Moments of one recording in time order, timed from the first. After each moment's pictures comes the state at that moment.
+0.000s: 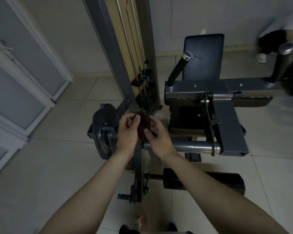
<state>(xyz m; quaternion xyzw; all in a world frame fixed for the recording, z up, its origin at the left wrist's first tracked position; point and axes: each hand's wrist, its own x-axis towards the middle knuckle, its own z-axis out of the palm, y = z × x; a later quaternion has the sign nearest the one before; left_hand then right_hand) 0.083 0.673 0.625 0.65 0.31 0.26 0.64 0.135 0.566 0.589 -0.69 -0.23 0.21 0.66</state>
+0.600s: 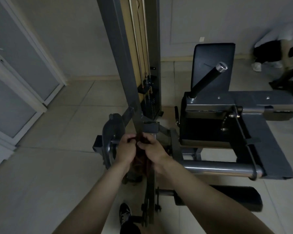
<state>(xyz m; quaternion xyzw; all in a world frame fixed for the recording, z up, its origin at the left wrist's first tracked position) 0.086 0.813 0.582 0.66 0.40 0.12 0.63 0.132 0.710 0.592 -0.57 0.00 0.42 0.71</state>
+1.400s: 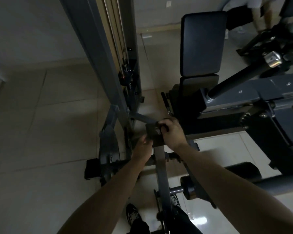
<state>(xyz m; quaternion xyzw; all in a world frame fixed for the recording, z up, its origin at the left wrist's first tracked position) 0.229 0.920 0.495 0.71 0.32 -0.15 0.61 0.291 0.798 0.510 -0.90 -0.05 0.12 0.41</state>
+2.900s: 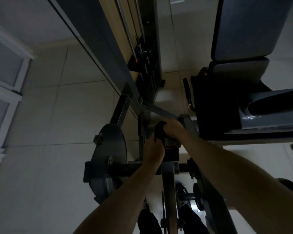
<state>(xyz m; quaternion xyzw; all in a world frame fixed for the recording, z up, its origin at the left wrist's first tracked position) 0.313 0.893 0.458 0.76 0.40 -0.10 0.49 0.436 0.842 0.391 -0.88 -0.14 0.38 0.24</state>
